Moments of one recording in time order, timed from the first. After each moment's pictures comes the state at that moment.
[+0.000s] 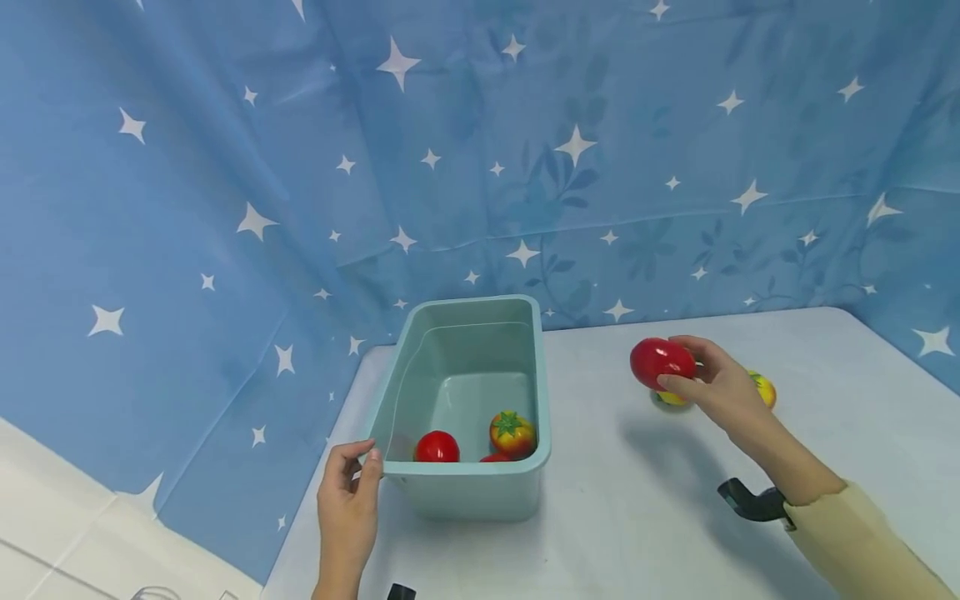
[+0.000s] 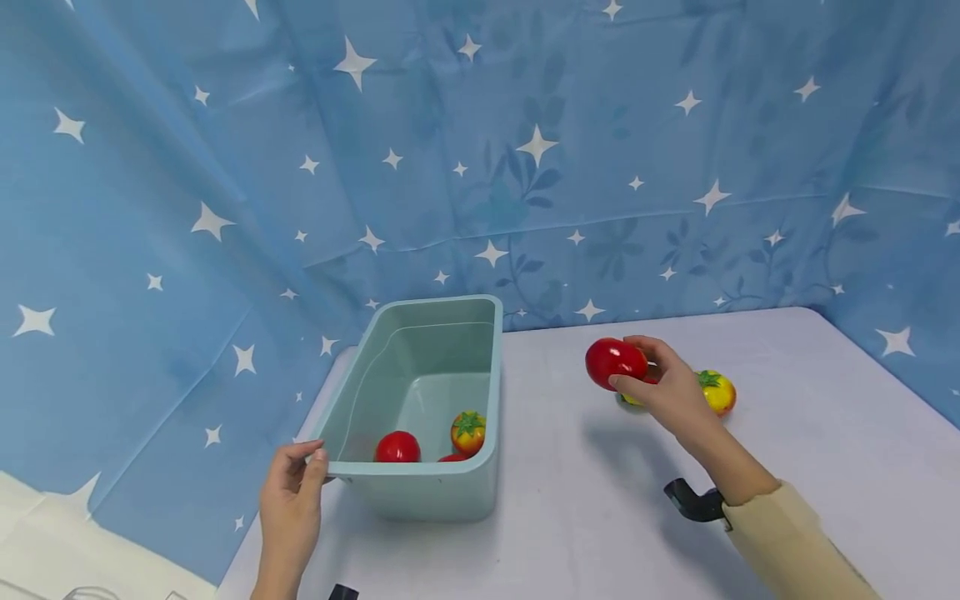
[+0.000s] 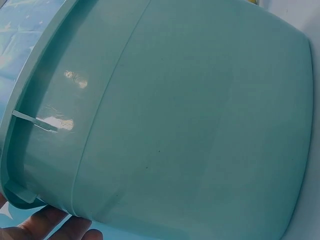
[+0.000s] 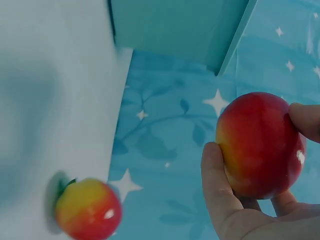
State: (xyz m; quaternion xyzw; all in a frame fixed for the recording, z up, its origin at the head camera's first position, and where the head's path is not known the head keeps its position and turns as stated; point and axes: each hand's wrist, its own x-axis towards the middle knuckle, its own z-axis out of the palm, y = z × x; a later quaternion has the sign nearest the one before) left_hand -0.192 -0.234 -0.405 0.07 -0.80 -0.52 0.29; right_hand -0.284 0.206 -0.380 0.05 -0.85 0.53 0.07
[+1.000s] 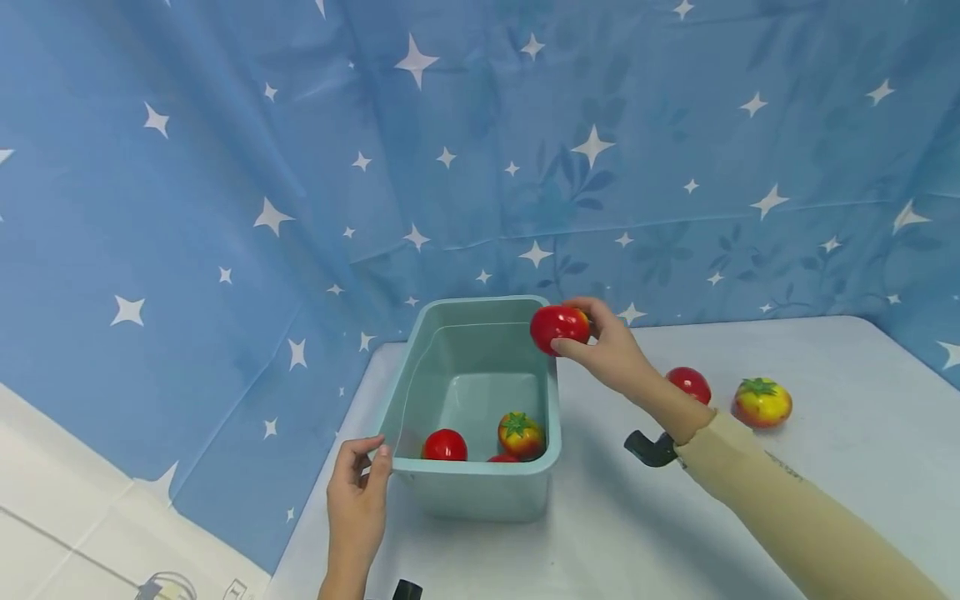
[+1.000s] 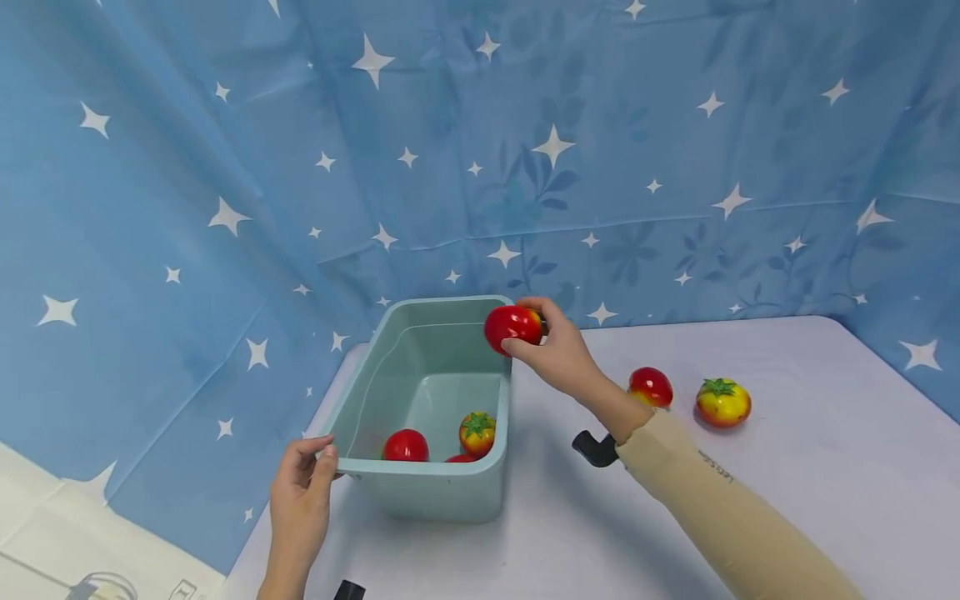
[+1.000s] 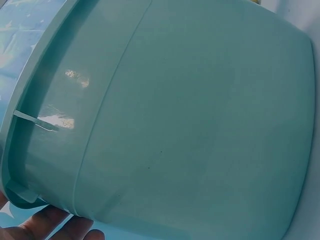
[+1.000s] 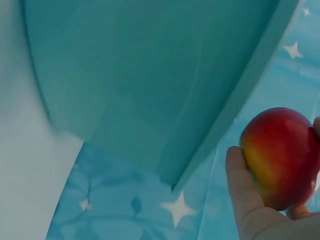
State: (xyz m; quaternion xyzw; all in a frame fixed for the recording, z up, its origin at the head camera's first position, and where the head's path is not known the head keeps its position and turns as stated) left_hand -0.193 -0.234 -0.404 0.07 -0.80 -0.53 0.29; right_hand -0.332 0.083 -0.332 0.17 -0.81 0.56 0.06
